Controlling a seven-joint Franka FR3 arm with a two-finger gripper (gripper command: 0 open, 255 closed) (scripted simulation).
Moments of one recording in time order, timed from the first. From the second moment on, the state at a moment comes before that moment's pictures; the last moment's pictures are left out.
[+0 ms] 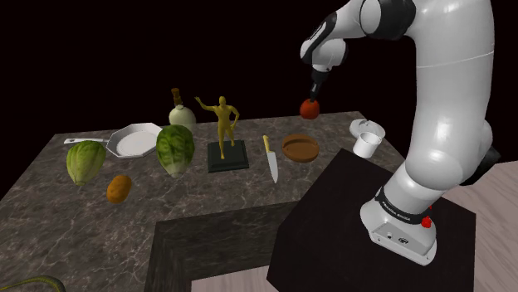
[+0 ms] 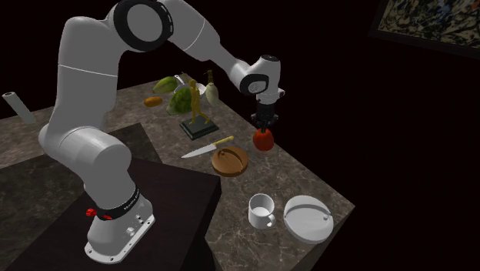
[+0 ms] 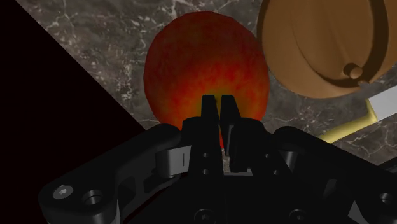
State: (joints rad) arm -0.21 0.52 -0.49 -1.90 0.37 2.36 -1.12
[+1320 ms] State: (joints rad) arm 0.07 0.04 -0.57 -2.44 0.06 2.50 -0.76
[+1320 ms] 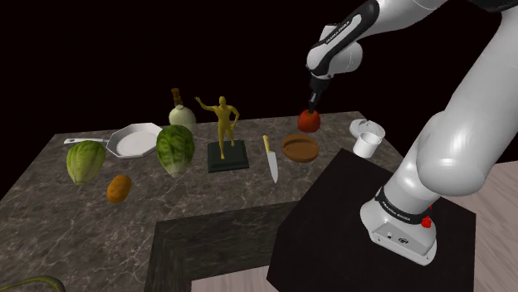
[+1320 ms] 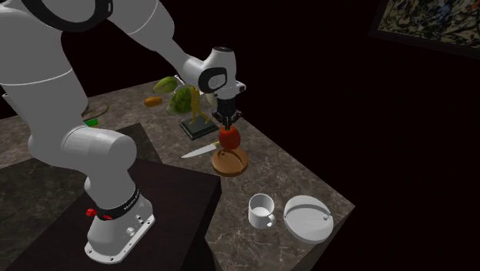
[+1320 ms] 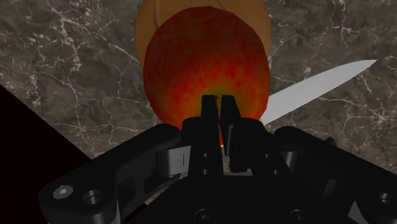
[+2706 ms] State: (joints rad) arm -0.02 0.33 -0.42 -2.44 0.39 2.74 -1.00
